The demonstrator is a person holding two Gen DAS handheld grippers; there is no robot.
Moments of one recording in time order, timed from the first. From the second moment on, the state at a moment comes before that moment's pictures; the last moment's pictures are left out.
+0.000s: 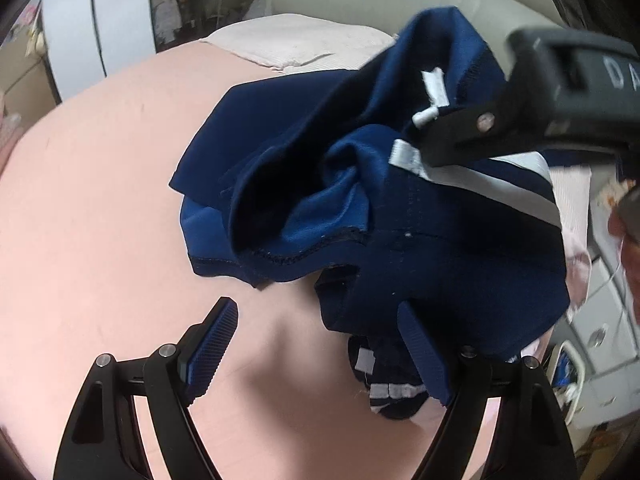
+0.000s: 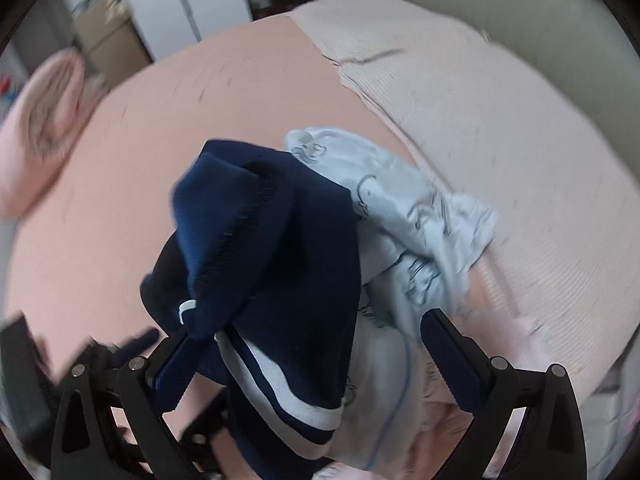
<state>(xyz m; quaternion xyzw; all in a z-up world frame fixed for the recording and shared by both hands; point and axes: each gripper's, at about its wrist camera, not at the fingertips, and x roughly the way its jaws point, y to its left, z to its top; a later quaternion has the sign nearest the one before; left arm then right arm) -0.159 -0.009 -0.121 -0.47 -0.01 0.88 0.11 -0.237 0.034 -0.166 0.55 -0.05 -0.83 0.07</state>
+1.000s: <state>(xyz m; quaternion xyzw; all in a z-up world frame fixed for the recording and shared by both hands) -0.148 -0.014 -0.098 -0.45 -0.09 0.88 0.13 -0.219 0.101 -0.250 0.55 -0.37 -0.73 0.15</state>
